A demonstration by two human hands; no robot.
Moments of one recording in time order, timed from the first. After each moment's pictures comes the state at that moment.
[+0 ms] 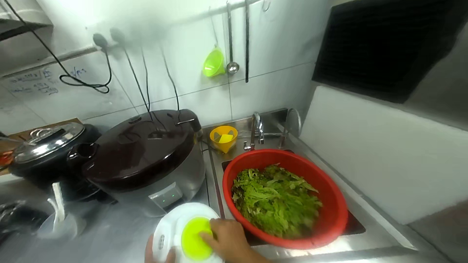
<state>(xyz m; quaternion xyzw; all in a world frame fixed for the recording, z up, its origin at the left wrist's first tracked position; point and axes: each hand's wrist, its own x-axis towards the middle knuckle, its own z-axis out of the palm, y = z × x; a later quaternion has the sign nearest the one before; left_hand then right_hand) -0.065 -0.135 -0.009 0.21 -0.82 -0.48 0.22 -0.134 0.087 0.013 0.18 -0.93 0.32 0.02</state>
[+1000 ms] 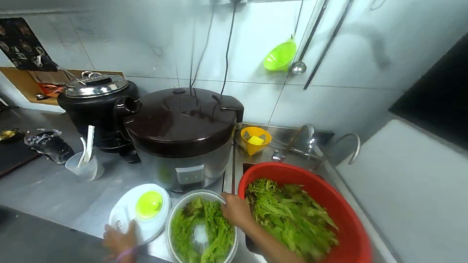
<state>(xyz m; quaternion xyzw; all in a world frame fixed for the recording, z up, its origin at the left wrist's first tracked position) -0.068 -0.265 -0.086 0.55 -0.73 -0.34 0.21 -0.215 0.058 0.045 0.14 -0.96 0.15 -0.21</state>
